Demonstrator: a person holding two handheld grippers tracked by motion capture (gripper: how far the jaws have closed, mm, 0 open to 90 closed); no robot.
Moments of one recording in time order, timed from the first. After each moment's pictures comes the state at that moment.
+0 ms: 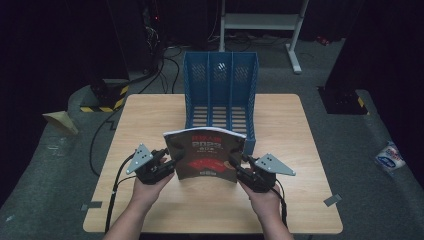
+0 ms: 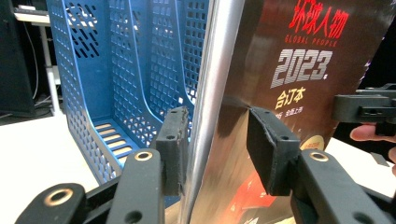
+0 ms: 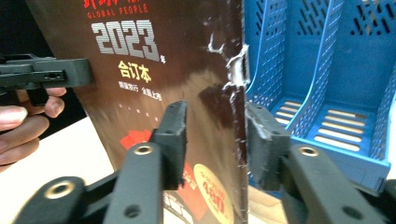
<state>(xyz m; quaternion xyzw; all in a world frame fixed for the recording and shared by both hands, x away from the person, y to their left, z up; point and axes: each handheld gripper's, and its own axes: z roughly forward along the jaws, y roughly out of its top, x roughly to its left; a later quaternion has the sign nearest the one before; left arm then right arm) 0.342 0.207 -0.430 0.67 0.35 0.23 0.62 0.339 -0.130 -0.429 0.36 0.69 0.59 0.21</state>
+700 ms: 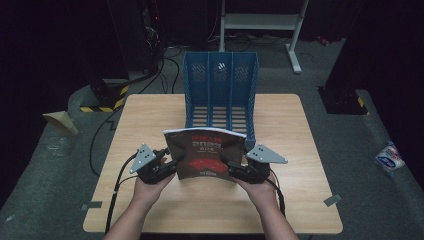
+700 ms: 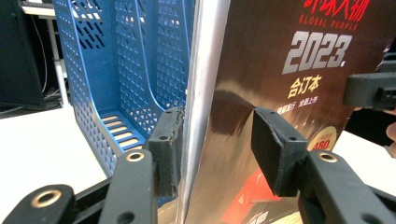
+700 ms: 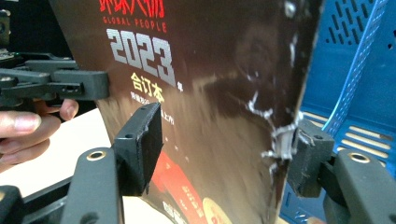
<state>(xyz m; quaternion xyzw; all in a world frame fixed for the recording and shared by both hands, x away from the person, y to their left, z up) 0.345 0.204 -0.435 0.67 0.36 0.24 0.60 0.358 -0.116 -0.415 0.32 0.72 0.58 0.20</state>
